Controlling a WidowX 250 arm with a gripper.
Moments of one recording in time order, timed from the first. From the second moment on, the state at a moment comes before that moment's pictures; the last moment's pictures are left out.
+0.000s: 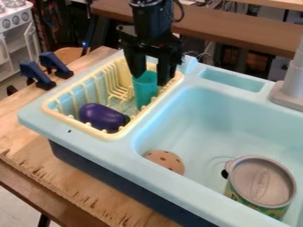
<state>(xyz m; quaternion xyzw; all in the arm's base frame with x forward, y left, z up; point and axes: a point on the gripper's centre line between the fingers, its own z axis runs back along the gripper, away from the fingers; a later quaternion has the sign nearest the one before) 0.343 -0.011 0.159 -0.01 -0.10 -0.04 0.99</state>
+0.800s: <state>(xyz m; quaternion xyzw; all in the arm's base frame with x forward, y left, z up) 0.311 -0.047 0.241 -0.03 -0.14 -0.09 0.99</state>
